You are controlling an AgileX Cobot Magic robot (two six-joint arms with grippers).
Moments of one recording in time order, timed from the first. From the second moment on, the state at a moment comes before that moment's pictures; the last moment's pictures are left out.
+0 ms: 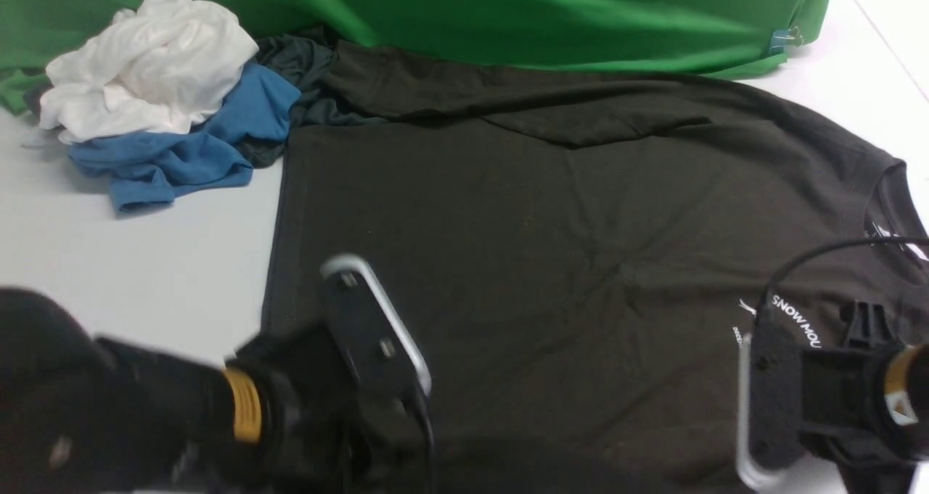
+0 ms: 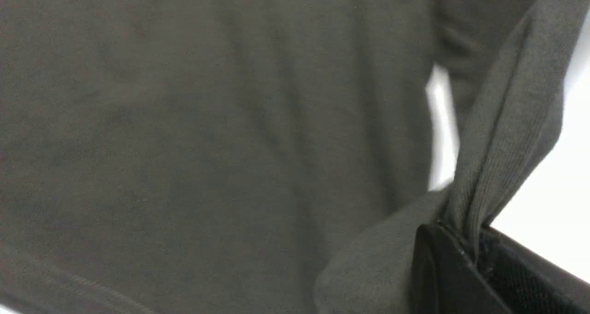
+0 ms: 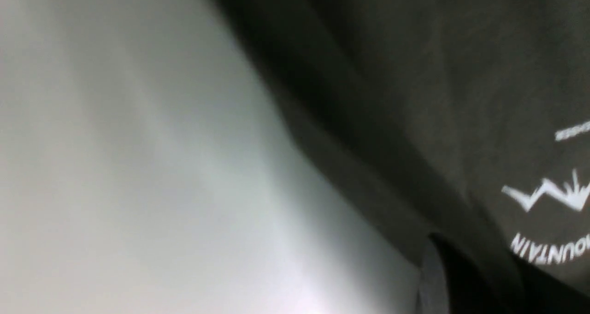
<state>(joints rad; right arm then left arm) 0.52 1.27 -0.61 -0.22 0.72 -0.63 -0.67 1.16 -0.67 -0.18 0.66 0.45</state>
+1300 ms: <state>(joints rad) 0.33 1.68 -0.86 -0.36 0.37 -0.23 -0.41 1.65 -0.96 0.07 0.51 0.44</state>
